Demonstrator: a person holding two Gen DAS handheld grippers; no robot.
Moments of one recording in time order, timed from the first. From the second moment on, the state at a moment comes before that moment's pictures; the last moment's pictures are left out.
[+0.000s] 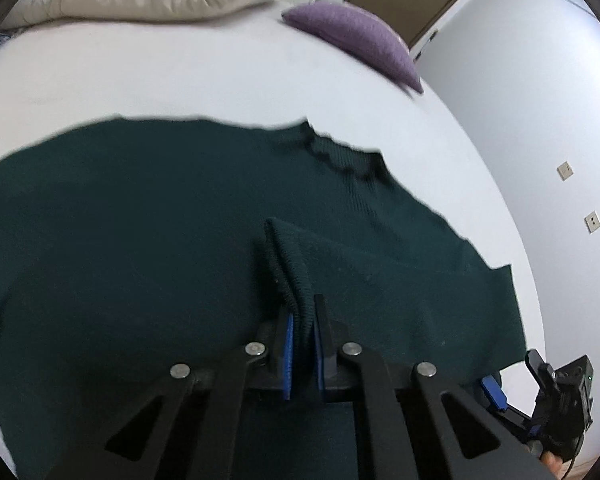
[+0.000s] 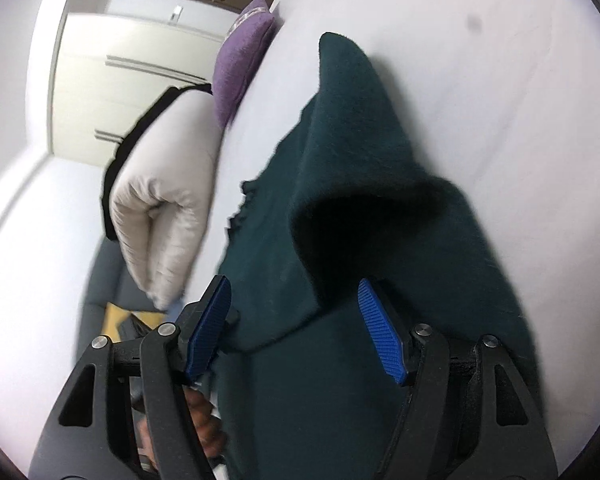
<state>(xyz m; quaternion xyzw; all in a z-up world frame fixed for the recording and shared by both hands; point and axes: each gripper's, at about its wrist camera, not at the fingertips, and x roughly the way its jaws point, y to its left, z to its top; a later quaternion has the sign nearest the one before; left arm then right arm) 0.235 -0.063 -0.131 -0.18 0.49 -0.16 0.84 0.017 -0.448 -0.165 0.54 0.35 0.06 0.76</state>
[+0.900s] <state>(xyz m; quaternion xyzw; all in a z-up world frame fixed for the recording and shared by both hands) 0.229 -0.028 -0.155 -0.18 0.44 -0.14 0.87 0.024 -0.484 -0.124 0.45 0.34 -0.07 0.82</state>
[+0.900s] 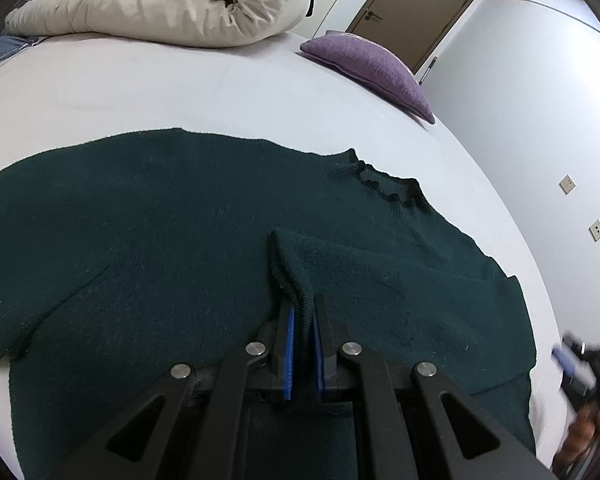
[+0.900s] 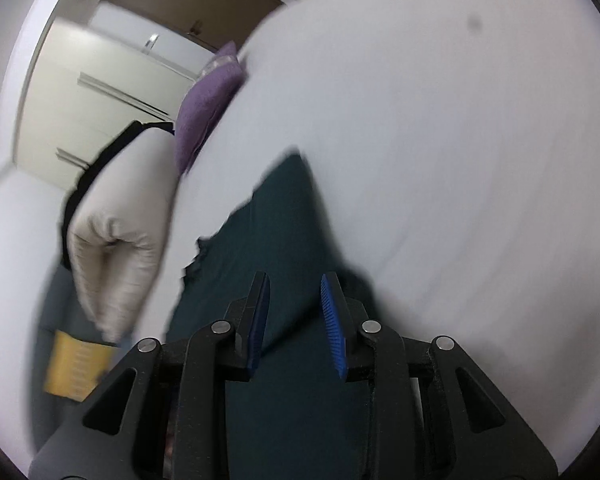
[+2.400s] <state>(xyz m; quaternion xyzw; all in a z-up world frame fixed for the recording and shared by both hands) 0.233 -0.031 -0.157 -0.13 0.42 -0.11 0.89 0.088 -0.456 -0.151 0.18 0.44 -0.05 0.88</state>
